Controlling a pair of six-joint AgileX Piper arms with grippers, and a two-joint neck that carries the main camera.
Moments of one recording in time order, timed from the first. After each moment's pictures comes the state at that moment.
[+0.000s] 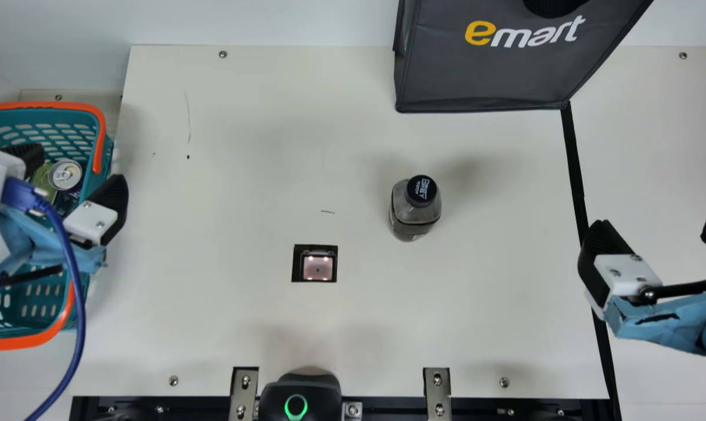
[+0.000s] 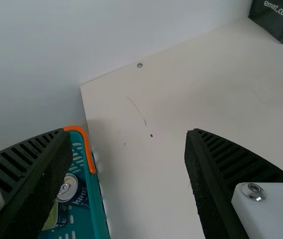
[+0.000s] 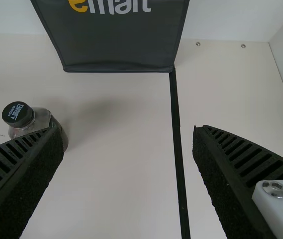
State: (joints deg) left arm 10.8 48.2 -47.3 -29.4 42.6 50.5; right arm 0.6 42.6 -69.8 -0.7 69.5 -2.3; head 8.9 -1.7
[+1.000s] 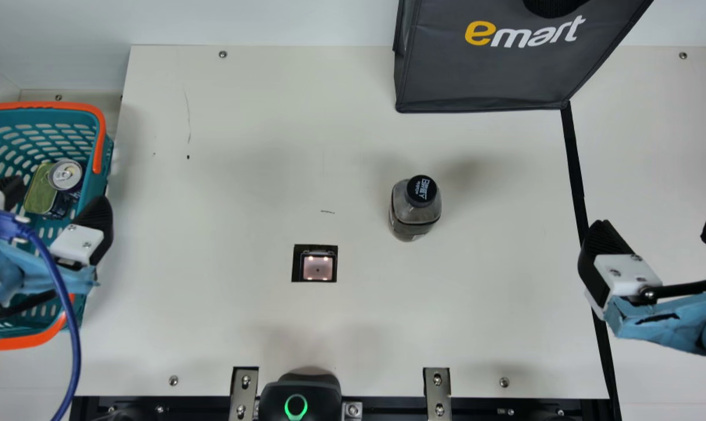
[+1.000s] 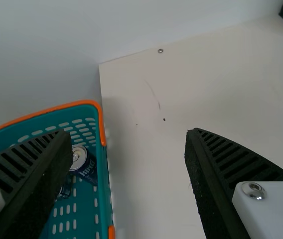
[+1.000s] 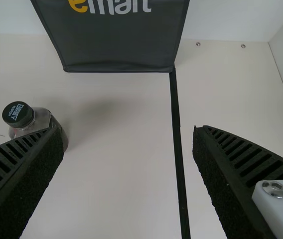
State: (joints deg) left arm 15.3 42.9 -43.1 -26.1 43.0 42.8; right arm 0.6 42.6 -69.8 -0.7 69.5 -2.3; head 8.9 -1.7
